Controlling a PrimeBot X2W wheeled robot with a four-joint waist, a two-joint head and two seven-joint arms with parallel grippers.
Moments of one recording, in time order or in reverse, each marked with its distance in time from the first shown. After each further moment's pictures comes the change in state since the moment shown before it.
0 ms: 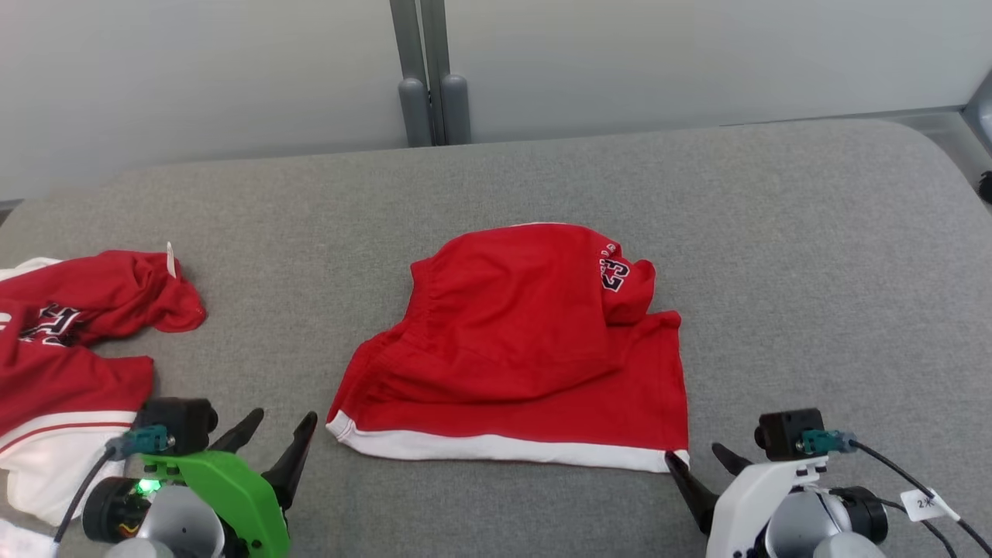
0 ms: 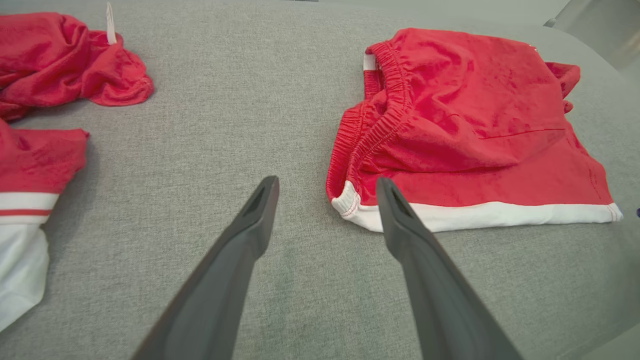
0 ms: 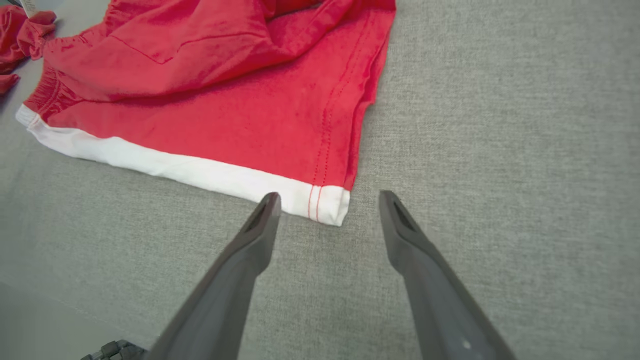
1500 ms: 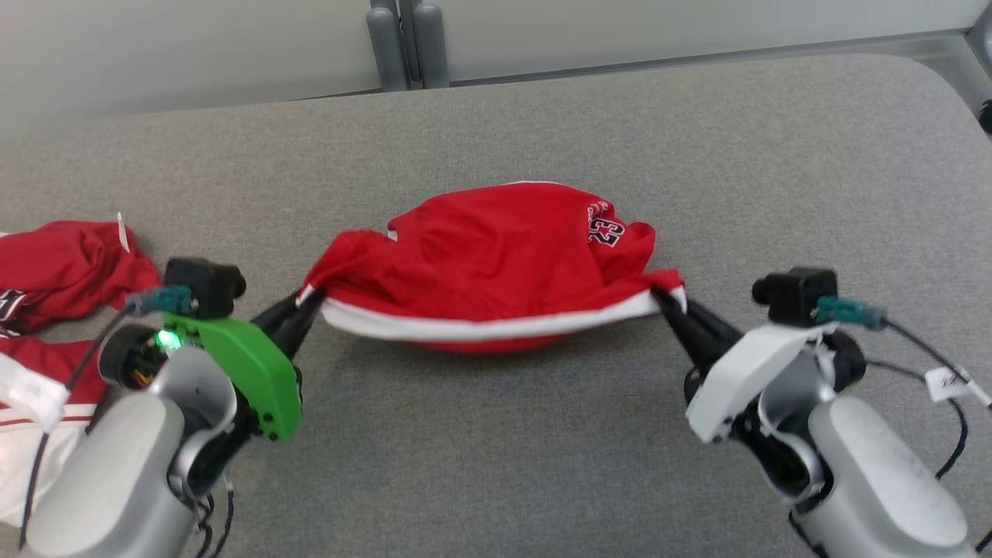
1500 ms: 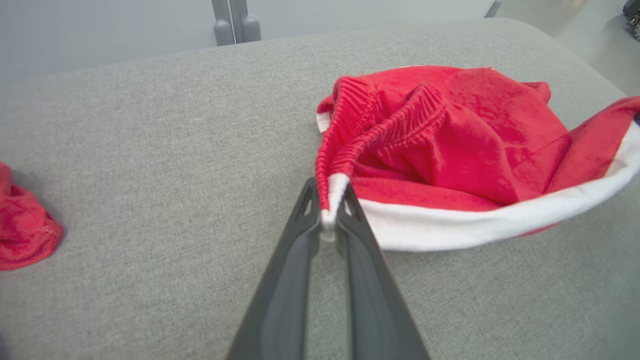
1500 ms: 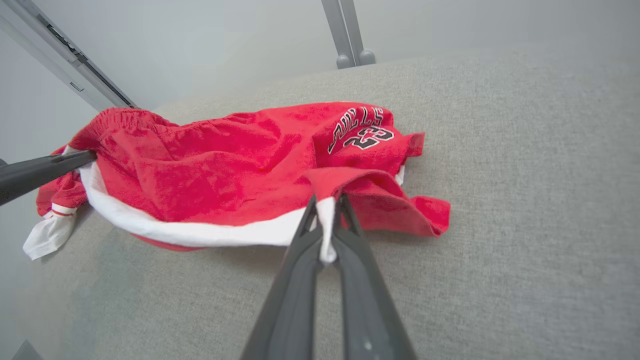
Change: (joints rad) left arm -0.369 0.044 -0.195 0.151 -0.077 -0.059 -0.008; right arm -0.279 -0.071 0.128 -0.061 0.178 0.000 -0.116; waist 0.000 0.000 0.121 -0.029
